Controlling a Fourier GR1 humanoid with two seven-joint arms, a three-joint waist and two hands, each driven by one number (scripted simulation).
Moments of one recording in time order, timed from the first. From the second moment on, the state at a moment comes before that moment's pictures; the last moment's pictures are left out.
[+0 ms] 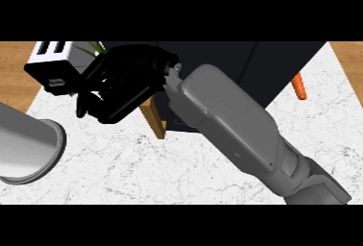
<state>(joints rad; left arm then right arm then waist) 0.57 1.15 -0.13 -1.65 1.22 -0.42 -0.80 -1.22 0.00 0.42 -0.96 -0.80 0.46 0.51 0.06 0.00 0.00</state>
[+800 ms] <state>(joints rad) 0.56 1.08 -0.04 -1.66 1.20 -0.43 -0.72 -1.27 0.00 0.38 -0.77 -0.76 0.55 0.32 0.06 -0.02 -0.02</state>
